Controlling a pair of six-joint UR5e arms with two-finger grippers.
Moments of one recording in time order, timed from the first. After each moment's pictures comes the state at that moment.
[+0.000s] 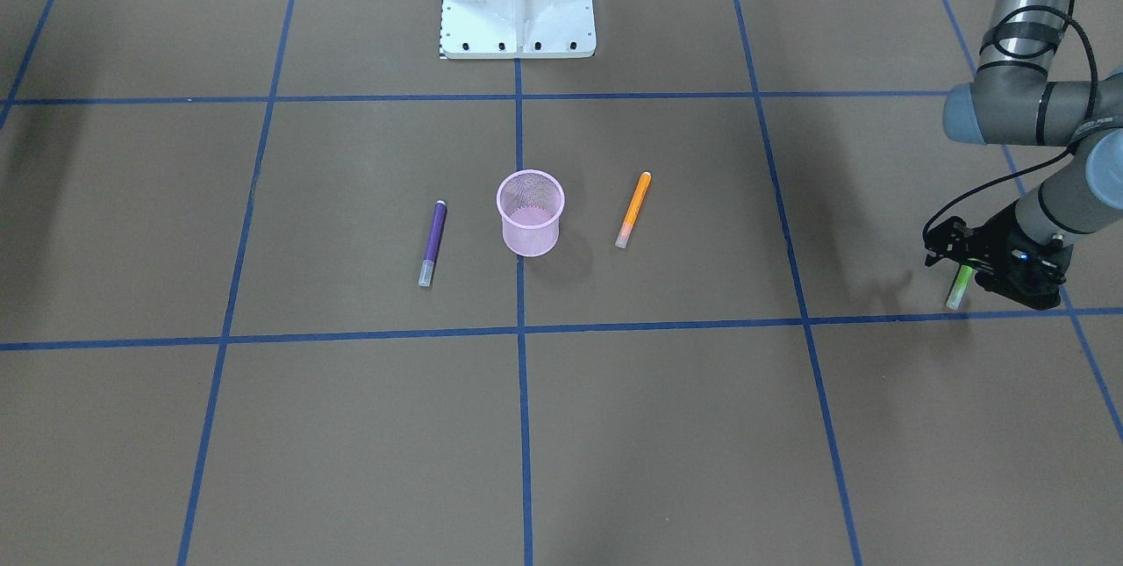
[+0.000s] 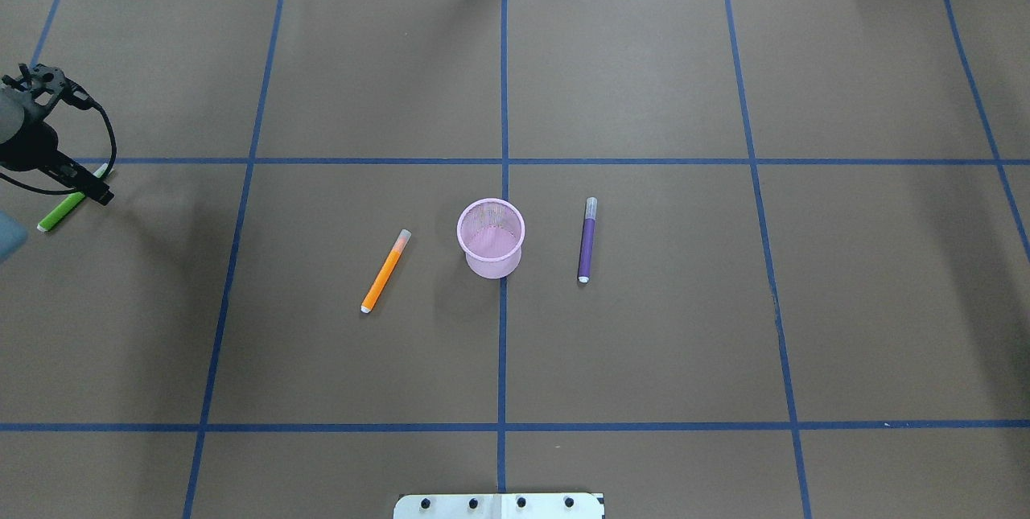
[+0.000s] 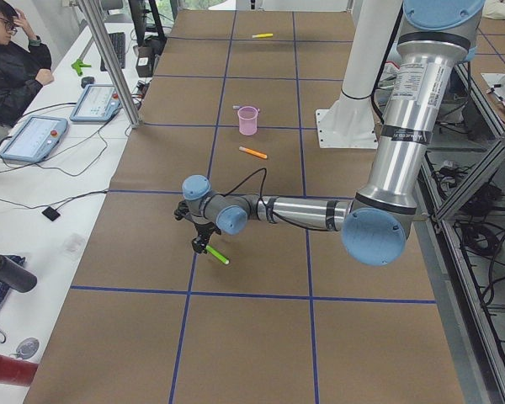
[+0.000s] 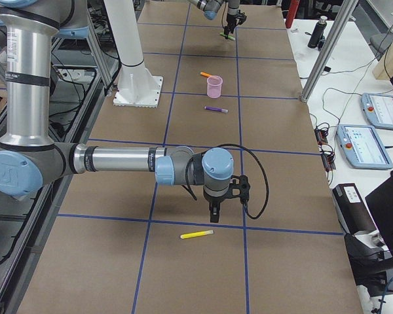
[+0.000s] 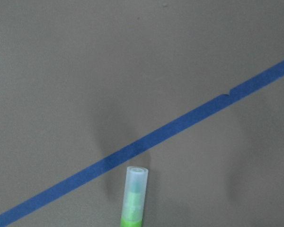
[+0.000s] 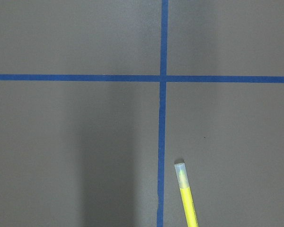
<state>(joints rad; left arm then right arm) -1.07 -1.77 -1.35 -2.02 -2.23 -0.13 1.55 -1.68 1.71 -1.54 2.40 0.04</state>
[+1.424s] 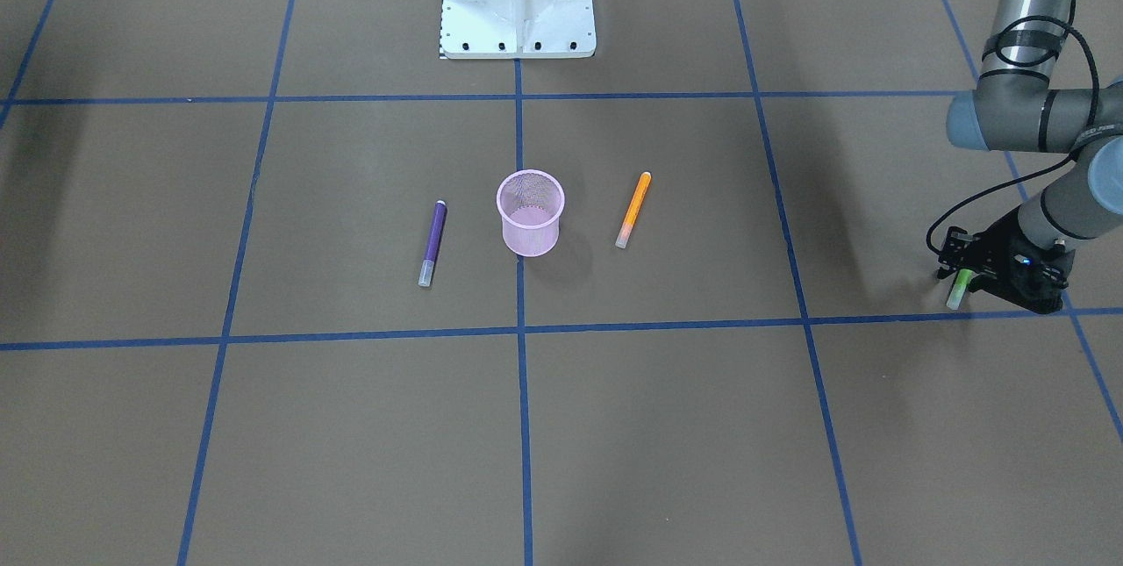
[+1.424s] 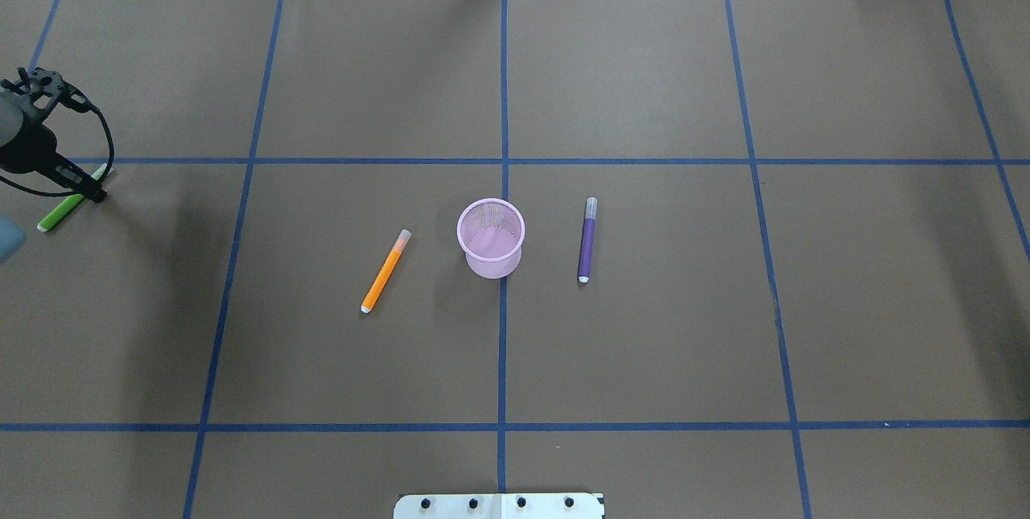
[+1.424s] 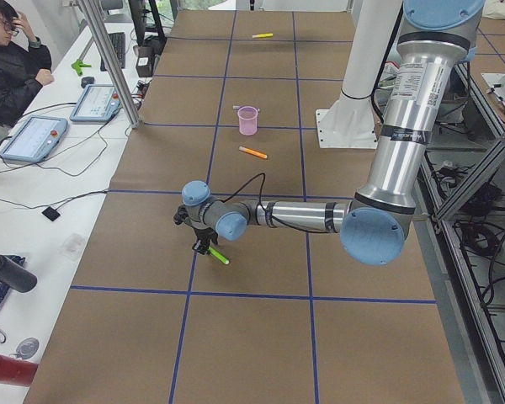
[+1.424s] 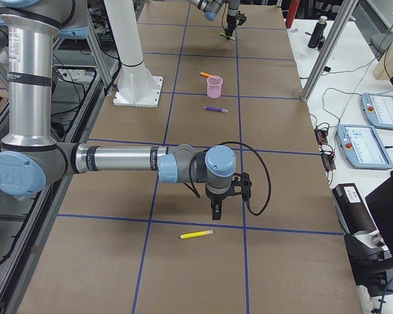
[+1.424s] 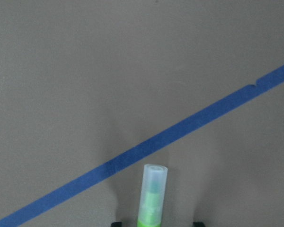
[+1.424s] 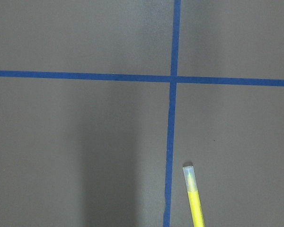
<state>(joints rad) -1.07 -1.77 -1.30 -2.06 -2.23 -0.14 1.54 -1.67 1.71 -1.54 2.40 0.04</state>
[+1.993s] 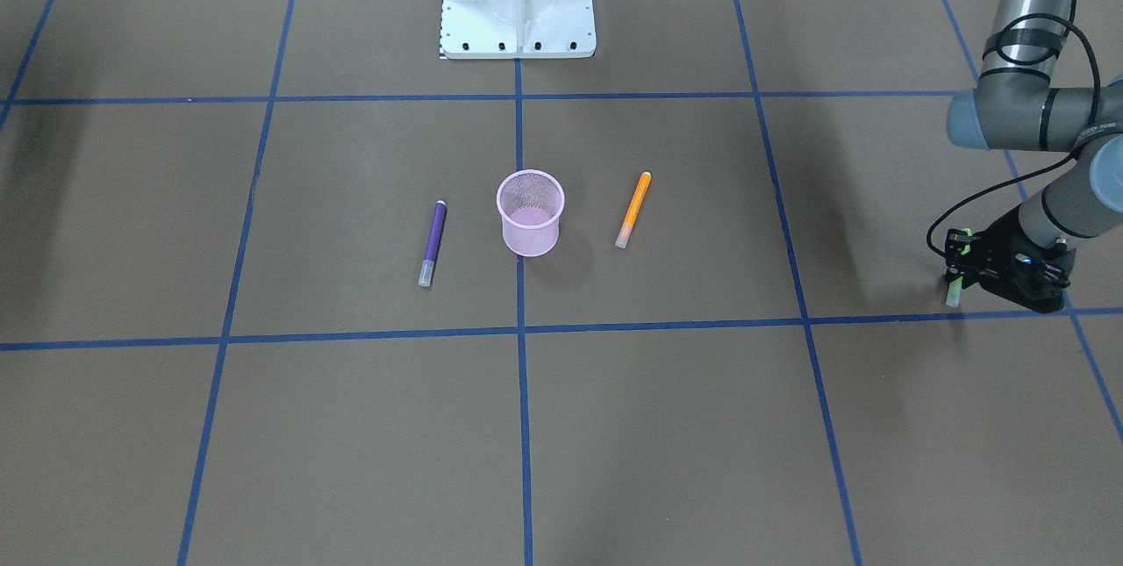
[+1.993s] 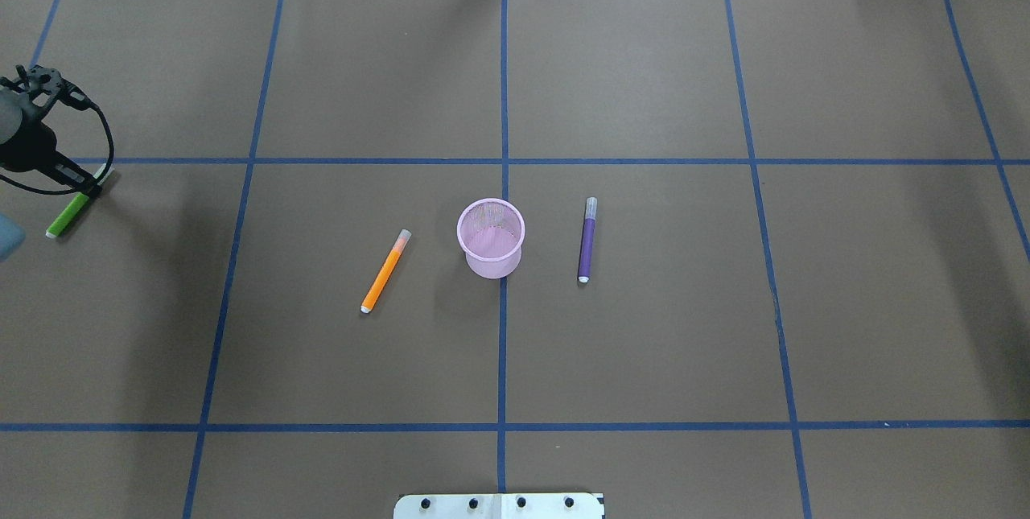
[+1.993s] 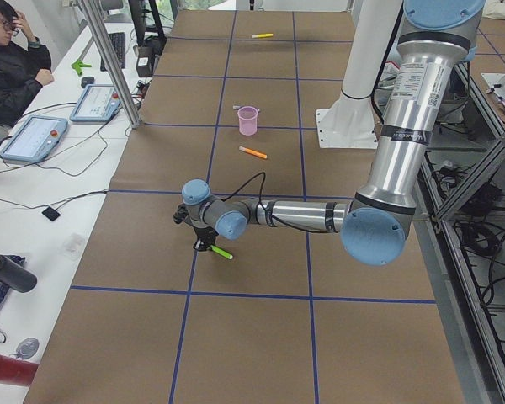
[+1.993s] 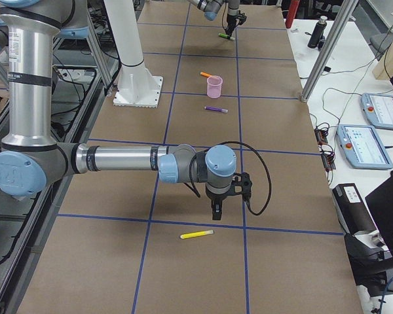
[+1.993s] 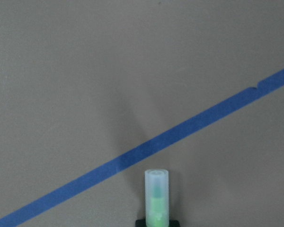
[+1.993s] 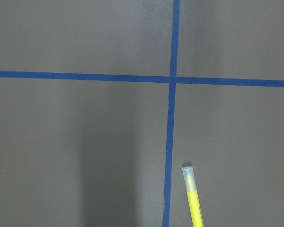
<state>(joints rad) -1.08 -1.77 -1.32 -2.06 -2.24 -0.15 1.54 -1.66 1.71 -1.54 2.39 0.04</state>
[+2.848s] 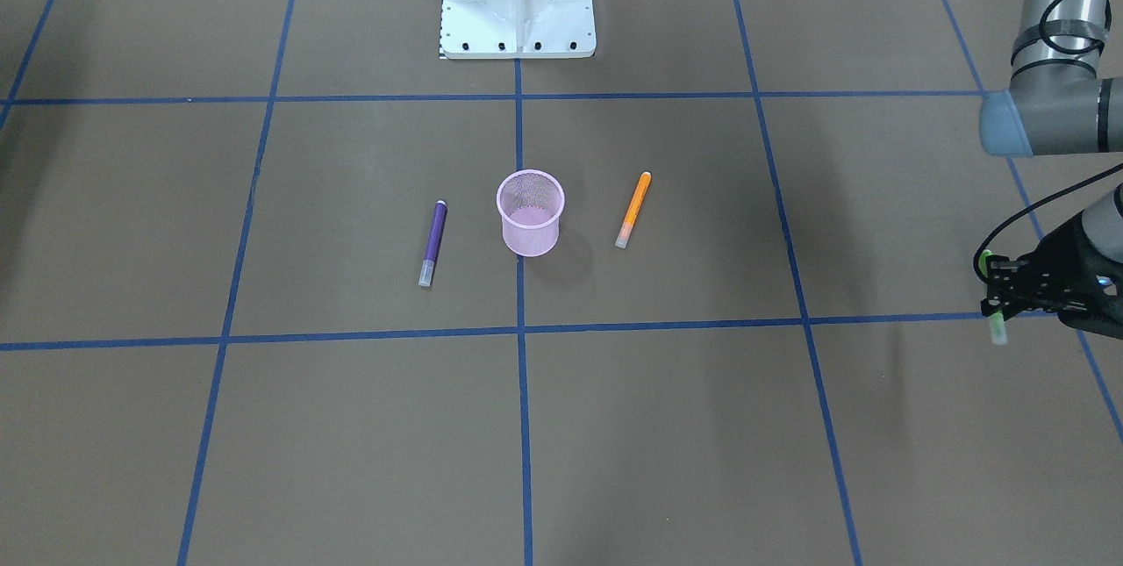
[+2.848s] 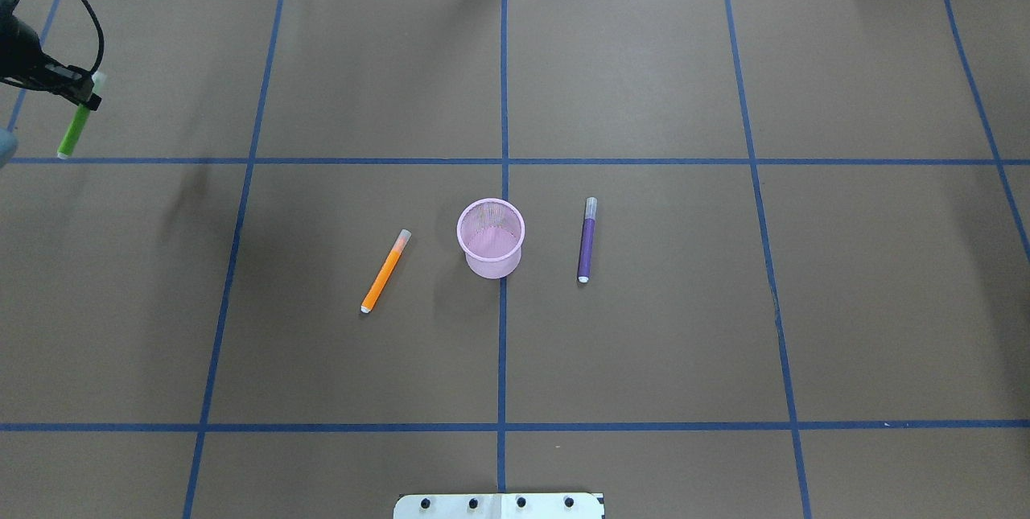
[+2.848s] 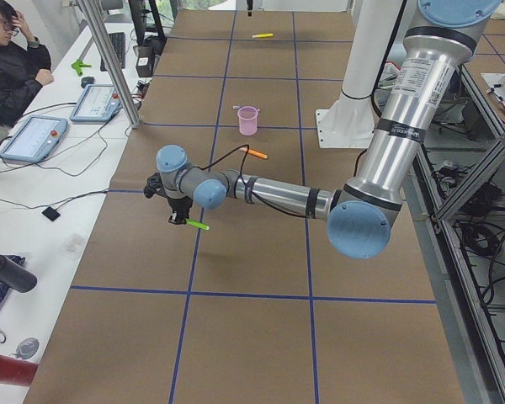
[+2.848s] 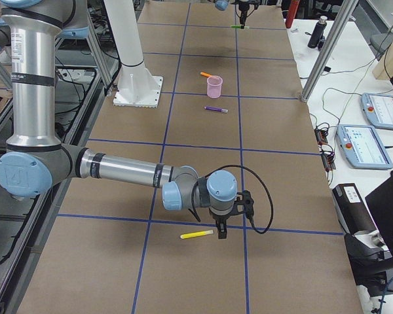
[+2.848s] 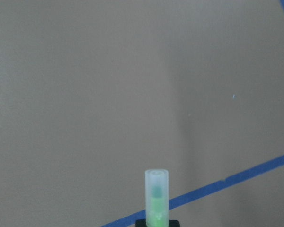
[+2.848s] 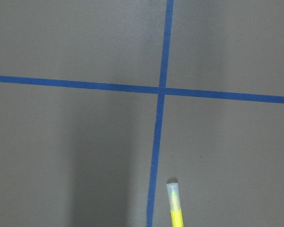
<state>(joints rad) -1.20 -1.89 -1.42 -1.92 -2.28 -0.38 1.51 -1.64 1.46 -1.22 2.38 0.02</state>
